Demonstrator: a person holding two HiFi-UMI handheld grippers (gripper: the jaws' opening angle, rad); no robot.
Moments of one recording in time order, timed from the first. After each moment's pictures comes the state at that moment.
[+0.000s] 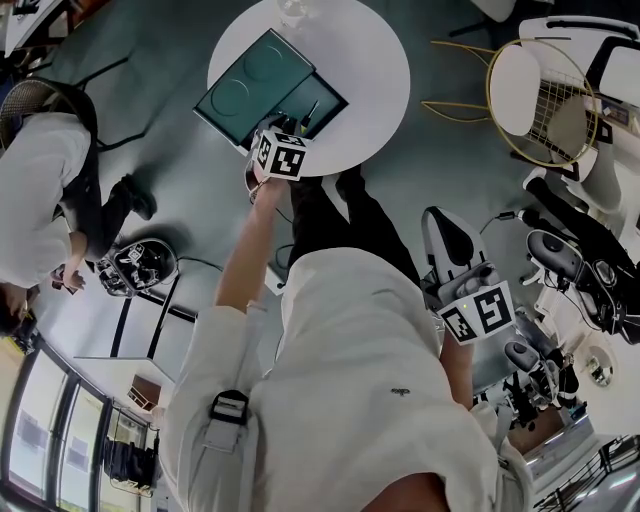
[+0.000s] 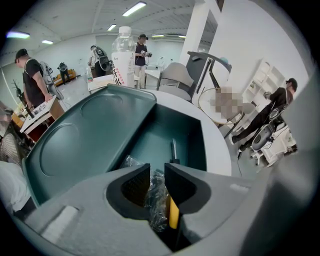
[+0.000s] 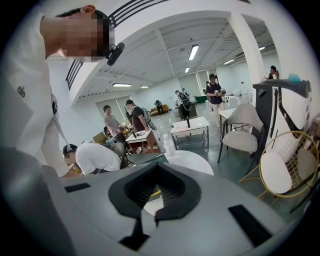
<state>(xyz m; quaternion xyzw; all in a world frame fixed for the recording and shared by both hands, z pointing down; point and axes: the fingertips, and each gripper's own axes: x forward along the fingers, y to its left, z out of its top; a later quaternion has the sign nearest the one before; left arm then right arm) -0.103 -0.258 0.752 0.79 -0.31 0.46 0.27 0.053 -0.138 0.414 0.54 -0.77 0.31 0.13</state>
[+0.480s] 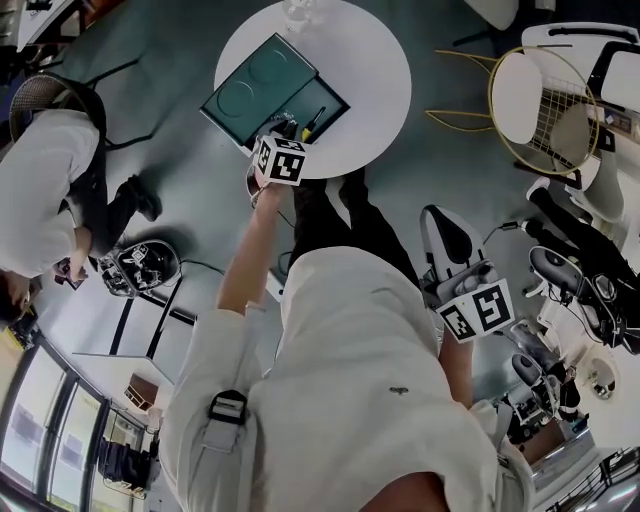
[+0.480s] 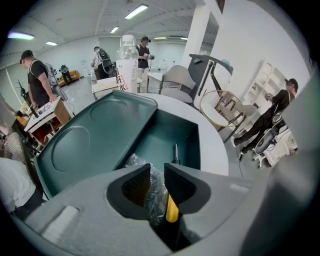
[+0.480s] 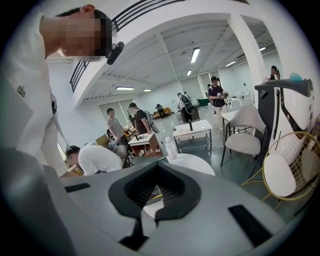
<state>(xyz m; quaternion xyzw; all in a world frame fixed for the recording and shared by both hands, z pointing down) -0.105 -0.255 0.736 0.78 -0.32 0.46 0.27 0.059 -0.136 0.409 0.53 -0.78 0.30 0.12</state>
